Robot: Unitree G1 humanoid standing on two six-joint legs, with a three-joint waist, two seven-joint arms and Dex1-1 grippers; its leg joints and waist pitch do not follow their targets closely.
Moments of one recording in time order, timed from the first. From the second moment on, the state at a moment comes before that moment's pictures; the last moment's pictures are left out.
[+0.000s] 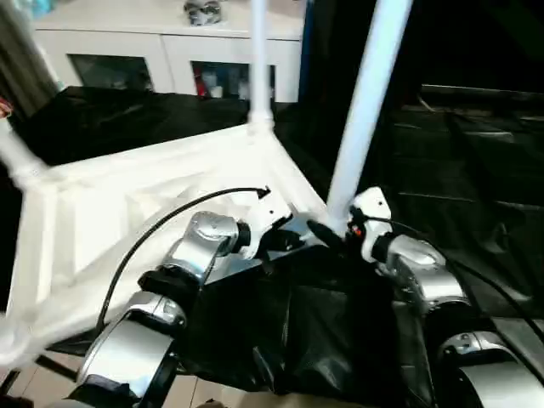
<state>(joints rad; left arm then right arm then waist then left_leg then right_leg) -0.74 0.15 -0.24 0.88 0.09 0.02 -1.06 -0.55 -0.23 0.05 0.85 0.08 -0.15 0.84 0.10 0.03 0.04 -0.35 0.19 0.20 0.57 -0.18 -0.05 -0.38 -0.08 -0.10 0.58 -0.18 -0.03</state>
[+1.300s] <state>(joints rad) -0.75 0.11 -0.21 0.89 0.11 0.11 -0.88 -0.59 -0.15 0.03 0.88 0.06 -0.03 0.53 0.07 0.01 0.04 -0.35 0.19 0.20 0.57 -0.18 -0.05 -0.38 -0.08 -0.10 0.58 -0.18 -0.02</state>
